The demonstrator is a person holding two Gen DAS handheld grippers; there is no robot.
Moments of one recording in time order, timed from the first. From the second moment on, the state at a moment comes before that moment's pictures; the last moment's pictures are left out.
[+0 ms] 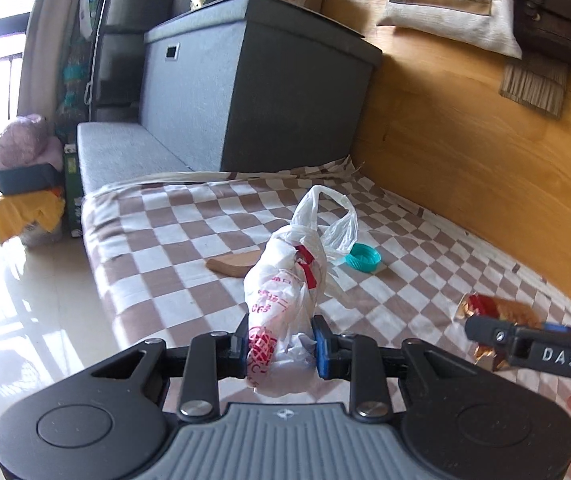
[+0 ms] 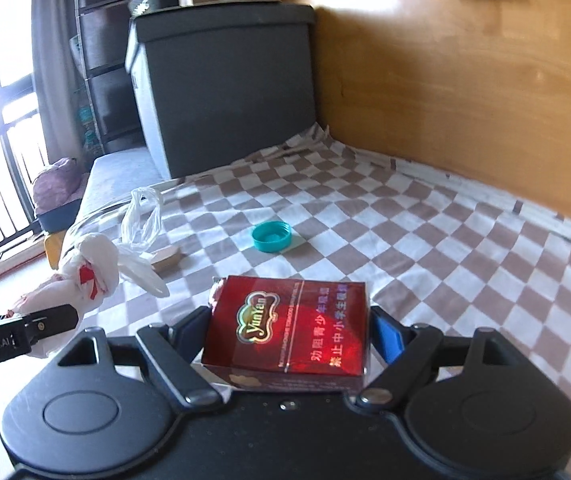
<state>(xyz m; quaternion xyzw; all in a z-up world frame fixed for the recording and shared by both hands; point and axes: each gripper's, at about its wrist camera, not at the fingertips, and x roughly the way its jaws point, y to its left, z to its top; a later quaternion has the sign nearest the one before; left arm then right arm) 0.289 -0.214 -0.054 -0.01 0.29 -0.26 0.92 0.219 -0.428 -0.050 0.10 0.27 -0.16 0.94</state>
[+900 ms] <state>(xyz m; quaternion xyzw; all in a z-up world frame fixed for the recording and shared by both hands) 0.188 -0.111 -0.017 -0.01 0.28 -0.24 0.93 0.131 -0.331 -0.001 0.04 0.26 -0.14 0.95</state>
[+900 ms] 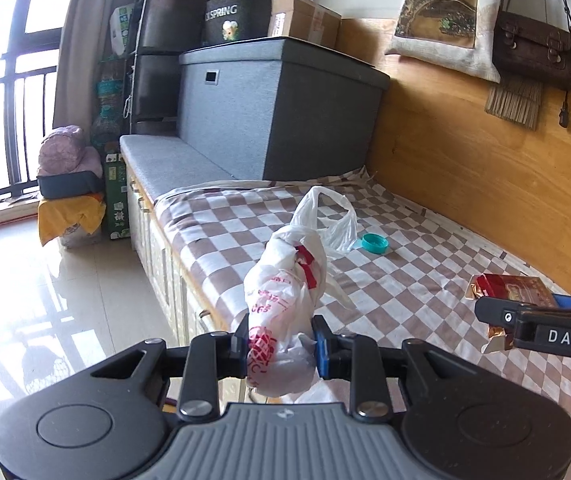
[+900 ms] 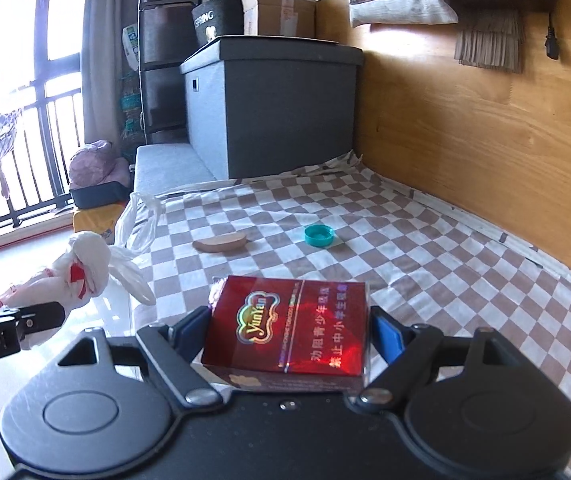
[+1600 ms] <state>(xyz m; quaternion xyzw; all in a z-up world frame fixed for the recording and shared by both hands) 0.173 -0.020 -0.022 -0.02 0.28 -0.16 0.95 0.141 -0.252 -0.025 0.04 0.28 -0.08 0.96</state>
